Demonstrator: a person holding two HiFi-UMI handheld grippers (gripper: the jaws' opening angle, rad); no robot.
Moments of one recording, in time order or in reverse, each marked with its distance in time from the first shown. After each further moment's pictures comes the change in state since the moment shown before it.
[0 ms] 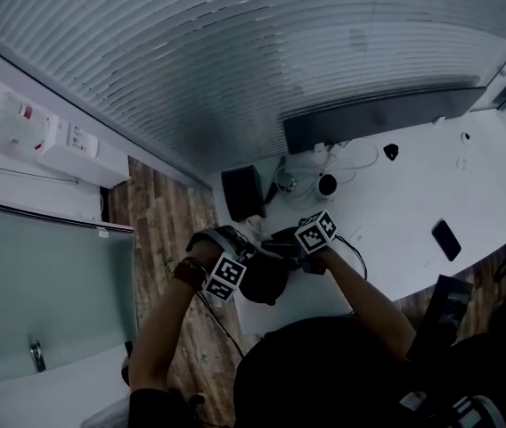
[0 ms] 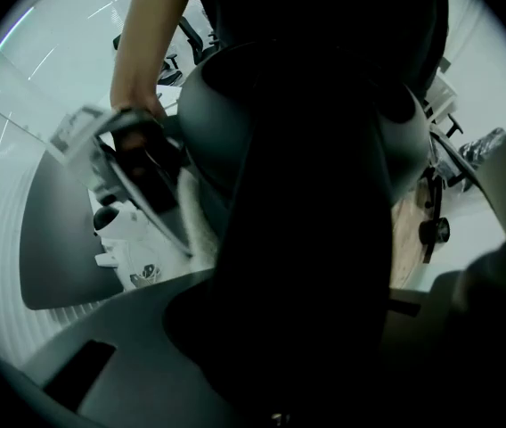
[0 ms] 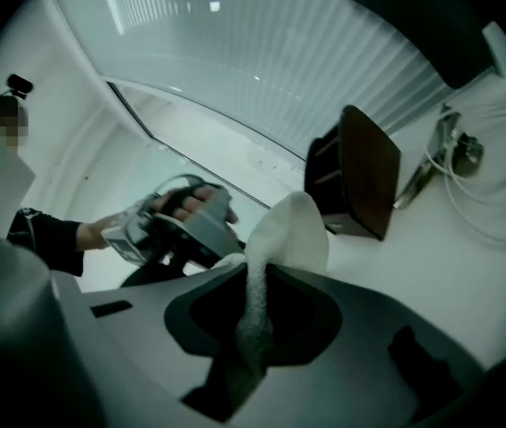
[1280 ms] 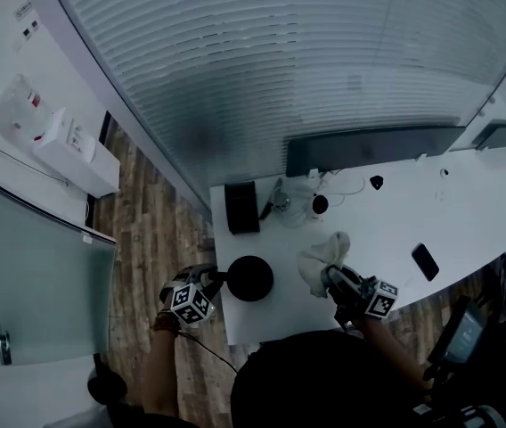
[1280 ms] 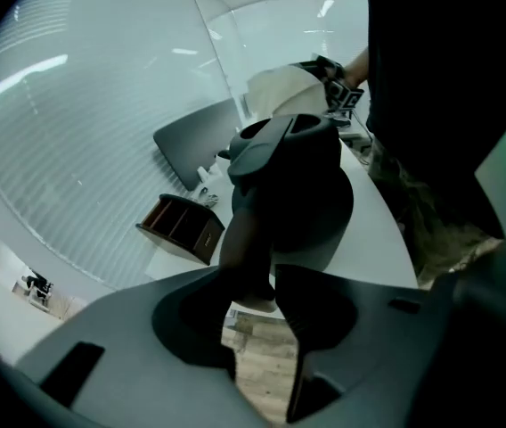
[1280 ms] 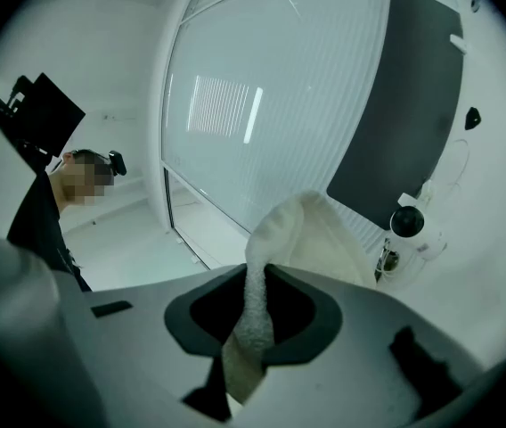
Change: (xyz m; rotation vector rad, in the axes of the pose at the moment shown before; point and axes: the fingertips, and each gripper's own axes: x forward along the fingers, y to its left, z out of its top) left arm -0.030 -0.071 -0.031 -1.037 -0.232 0.417; right arm -0.201 0.135 -0.018 -0.114 -0.836 -0.097
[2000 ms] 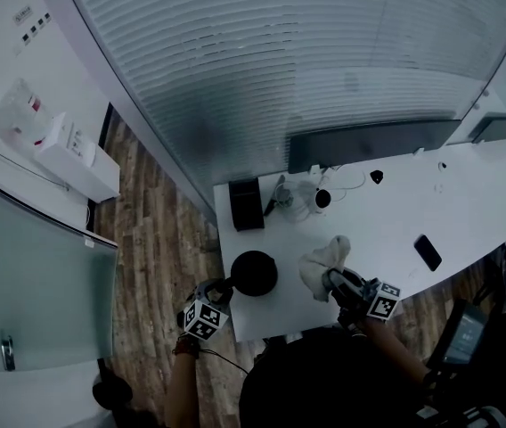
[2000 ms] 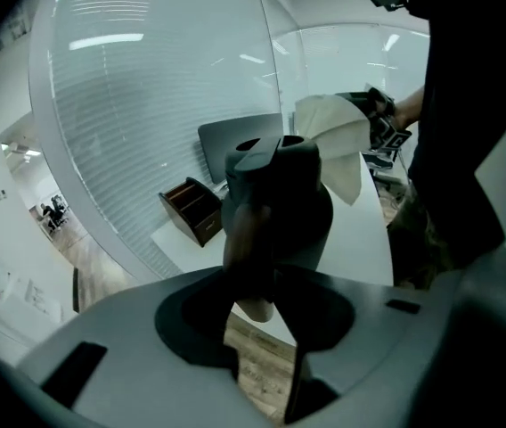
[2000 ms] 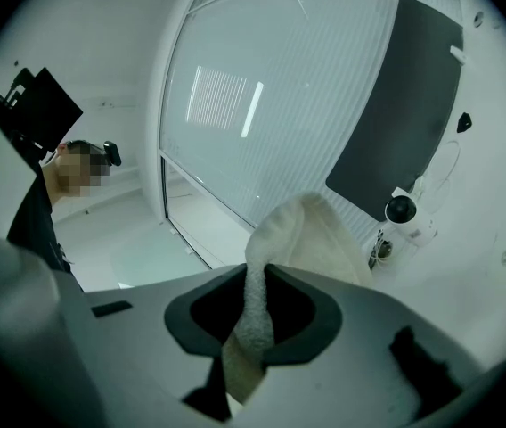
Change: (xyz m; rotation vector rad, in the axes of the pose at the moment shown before) left arm -0.021 -0.040 -0.011 -0.347 -0.070 0.106; right arm -0.008 0.019 -0.033 -0.025 0.030 -0.052
